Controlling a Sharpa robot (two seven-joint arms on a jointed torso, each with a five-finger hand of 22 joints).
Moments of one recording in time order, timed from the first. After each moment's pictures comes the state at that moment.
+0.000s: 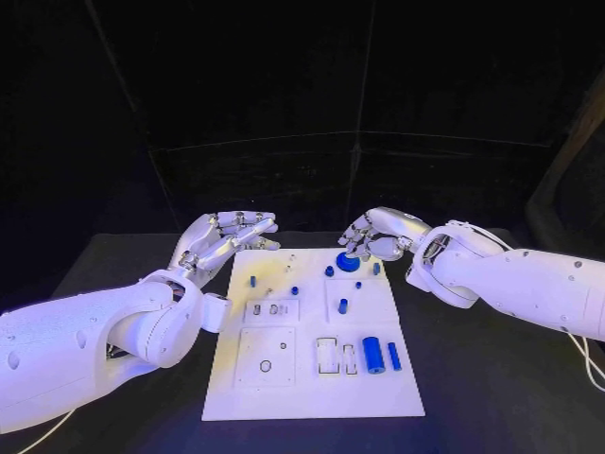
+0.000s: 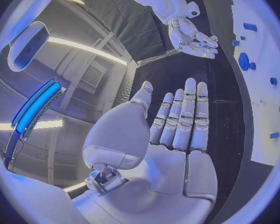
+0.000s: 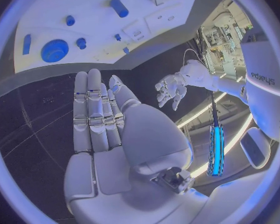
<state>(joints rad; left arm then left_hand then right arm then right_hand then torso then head) 1.22 -0.89 -0.17 1.66 -0.09 -0.41 0.64 1.24 0.11 -0.02 -0.01 0.05 0.85 0.22 0.14 0.07 0.94 0.18 0.14 0.07 1.07 0.13 0.26 0.20 0.17 0.83 0.24 0.36 0.15 1.29 -0.73 -0.17 1.33 -1.26 -0.39 0.17 1.44 0.16 -0.06 -0.29 0.19 0.96 0.19 0.14 0.07 1.14 0.11 0.13 0.06 1.37 0.02 0.35 0.19 0.17 1.01 0.12 0.73 0.35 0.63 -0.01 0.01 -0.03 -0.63</state>
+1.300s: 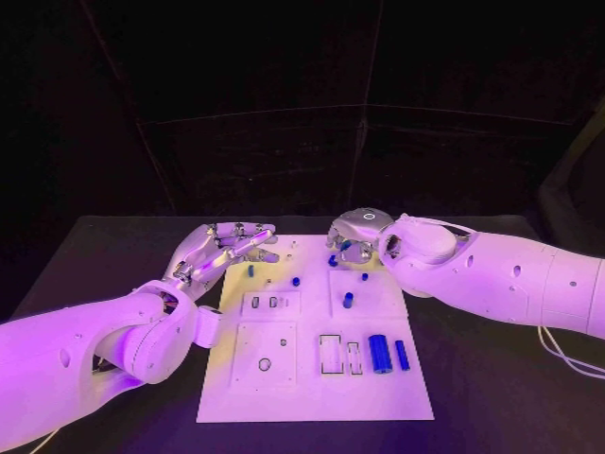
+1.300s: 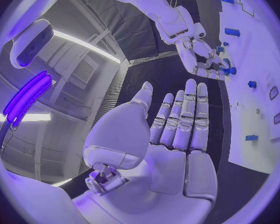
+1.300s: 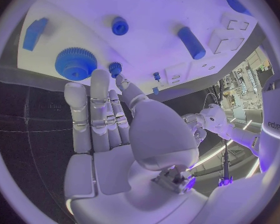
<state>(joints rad) 1.22 -0.89 -0.17 1.68 -0.12 -0.37 0.60 1.24 0.12 -0.02 -0.01 0.05 0.85 0.22 0.12 0.07 0.93 0.19 0.12 0.07 1.06 0.14 0.23 0.21 0.17 0.83 0.25 0.35 0.14 1.30 -0.61 -0.14 1.27 -1.69 -0.26 -0.13 1.29 0.07 0.14 -0.27 0.18 1.00 0.16 0.07 0.07 1.11 0.10 0.06 0.06 1.47 0.00 0.73 0.47 0.15 1.16 0.11 1.17 0.76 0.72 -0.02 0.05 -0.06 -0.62</state>
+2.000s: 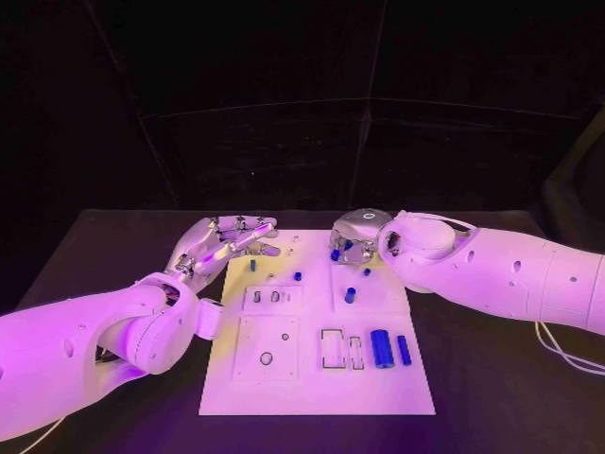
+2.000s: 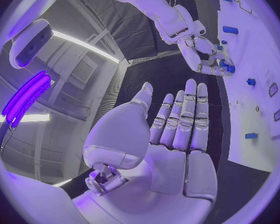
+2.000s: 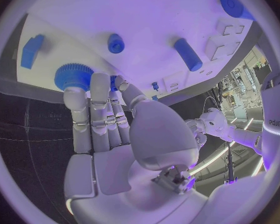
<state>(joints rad) 1.23 -0.89 -0.17 1.67 -0.12 -0.37 0.60 1.23 0.12 -0.02 -0.01 0.05 0.85 0.22 0.11 0.07 0.93 0.20 0.11 0.07 1.06 0.14 0.22 0.21 0.17 0.82 0.25 0.35 0.13 1.30 -0.60 -0.14 1.26 -1.68 -0.18 -0.12 1.29 0.08 0.17 -0.27 0.18 1.00 0.16 0.07 0.07 1.10 0.10 0.06 0.06 1.47 0.00 0.80 0.52 0.16 1.18 0.11 1.20 0.81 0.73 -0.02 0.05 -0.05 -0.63</state>
